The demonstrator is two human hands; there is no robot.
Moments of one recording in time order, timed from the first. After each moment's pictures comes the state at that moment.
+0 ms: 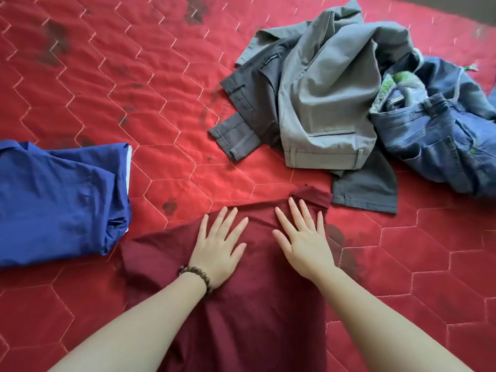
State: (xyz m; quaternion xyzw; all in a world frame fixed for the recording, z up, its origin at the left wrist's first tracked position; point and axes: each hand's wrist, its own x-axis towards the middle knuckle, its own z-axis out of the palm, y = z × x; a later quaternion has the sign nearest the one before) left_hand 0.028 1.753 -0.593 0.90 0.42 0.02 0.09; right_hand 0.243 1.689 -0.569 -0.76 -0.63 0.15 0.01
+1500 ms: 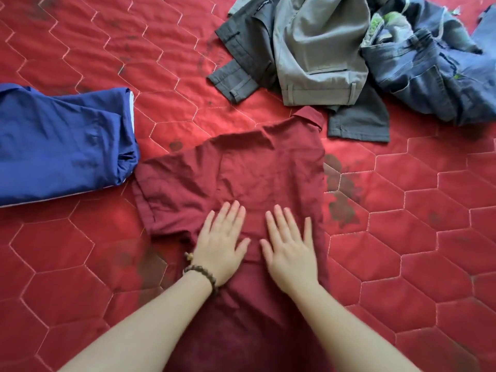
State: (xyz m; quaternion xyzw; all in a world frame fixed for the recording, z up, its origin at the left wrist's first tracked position) left_hand -0.032 1.631 -0.594 0.91 0.40 -0.02 0.09; right_hand 0.125 1.541 -0.591 -0.79 -0.61 0.06 -0.01
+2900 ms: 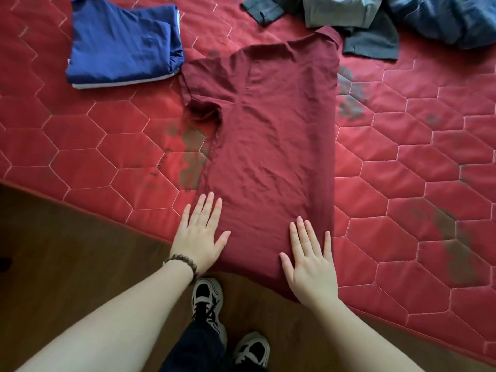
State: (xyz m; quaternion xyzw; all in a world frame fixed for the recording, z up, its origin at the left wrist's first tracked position) left_hand -0.212 1.404 -0.582 0.87 0.47 -0.11 0.08; right_hand 0.011 1.259 -0.584 -0.79 -0.60 0.12 -0.01
